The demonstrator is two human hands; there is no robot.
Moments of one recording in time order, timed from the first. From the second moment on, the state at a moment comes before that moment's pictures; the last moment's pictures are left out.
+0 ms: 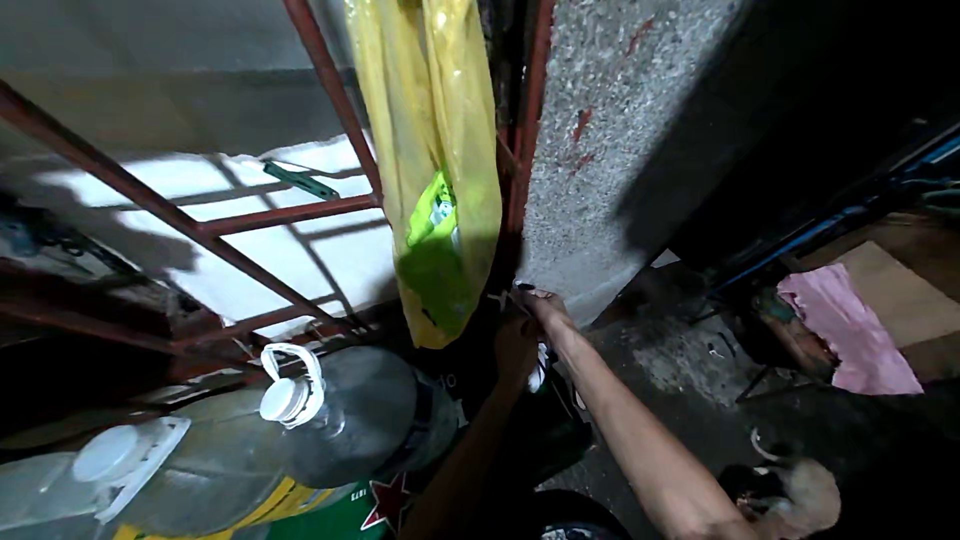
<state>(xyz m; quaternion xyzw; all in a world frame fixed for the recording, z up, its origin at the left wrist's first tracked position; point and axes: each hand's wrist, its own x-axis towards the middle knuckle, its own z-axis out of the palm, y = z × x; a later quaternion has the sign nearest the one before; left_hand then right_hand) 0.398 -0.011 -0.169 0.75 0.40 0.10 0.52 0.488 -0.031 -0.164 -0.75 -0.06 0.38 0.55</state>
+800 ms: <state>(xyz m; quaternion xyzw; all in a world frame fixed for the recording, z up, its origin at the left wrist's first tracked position) 0.393 0.011 -0.189 0.73 0.42 0.10 0.53 0.492 -0.027 -0.139 -0.72 0.01 0.41 0.56</state>
